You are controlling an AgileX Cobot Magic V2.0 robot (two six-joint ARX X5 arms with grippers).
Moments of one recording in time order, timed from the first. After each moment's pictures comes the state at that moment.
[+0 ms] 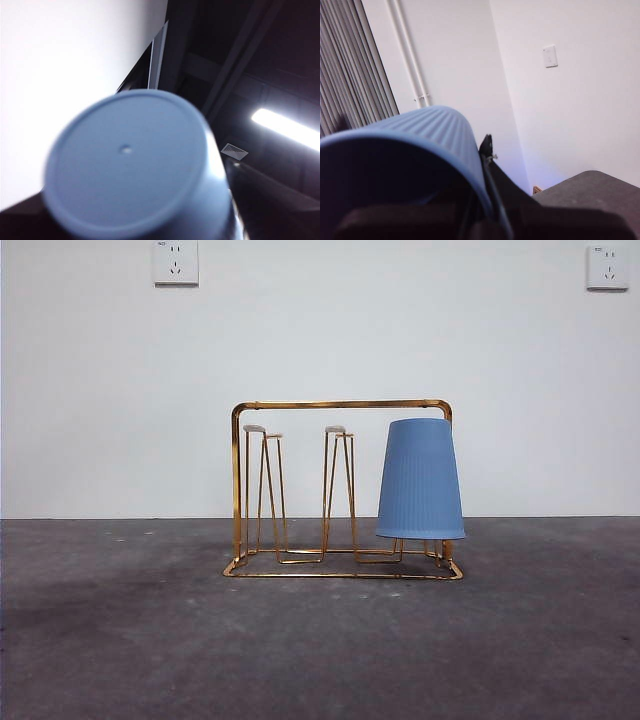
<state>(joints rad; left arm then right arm) -0.64 1.09 0.86 1.18 0.32 -1.06 0.86 1.33 1.52 0.00 -0.34 0.24</state>
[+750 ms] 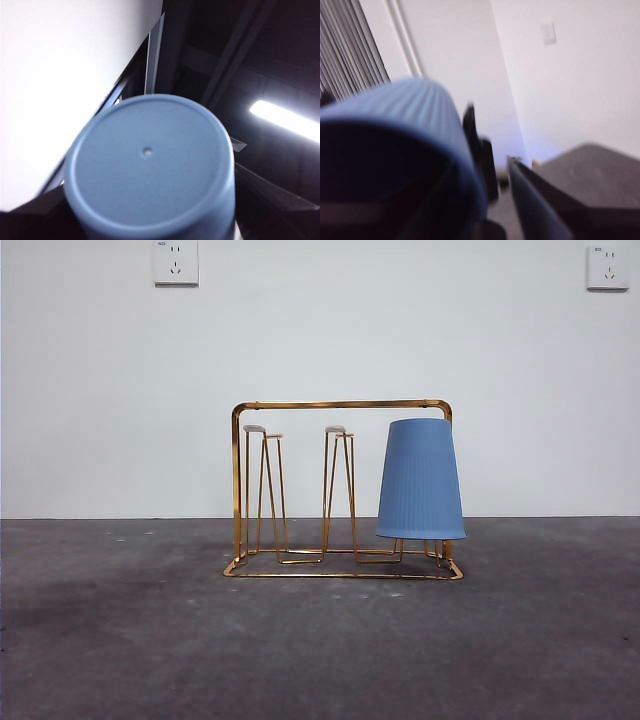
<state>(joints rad) -0.60 1.09 0.86 1.18 0.35 -1.06 0.86 1.30 1.52 -0.16 -0.35 0.24</state>
